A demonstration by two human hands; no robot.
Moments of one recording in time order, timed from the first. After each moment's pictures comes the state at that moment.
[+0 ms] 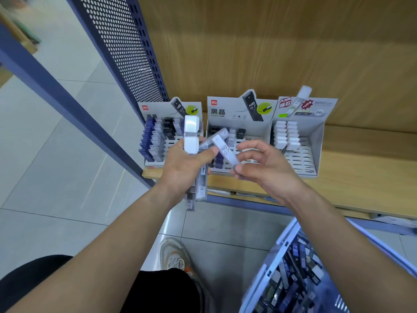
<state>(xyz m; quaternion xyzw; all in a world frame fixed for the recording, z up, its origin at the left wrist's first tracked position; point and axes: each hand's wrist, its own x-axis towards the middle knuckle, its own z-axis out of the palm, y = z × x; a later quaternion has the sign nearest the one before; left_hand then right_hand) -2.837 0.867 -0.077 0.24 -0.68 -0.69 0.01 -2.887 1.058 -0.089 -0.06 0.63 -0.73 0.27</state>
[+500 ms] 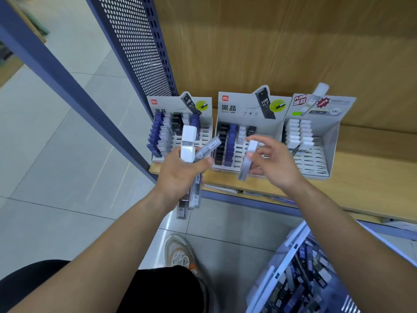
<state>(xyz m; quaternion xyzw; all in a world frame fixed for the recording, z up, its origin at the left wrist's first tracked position) -2.818 0.843 -0.092 0.28 -0.71 -0.64 0.00 -2.911 1.049 -0.120 -0.08 0.77 -0.60 0.20</state>
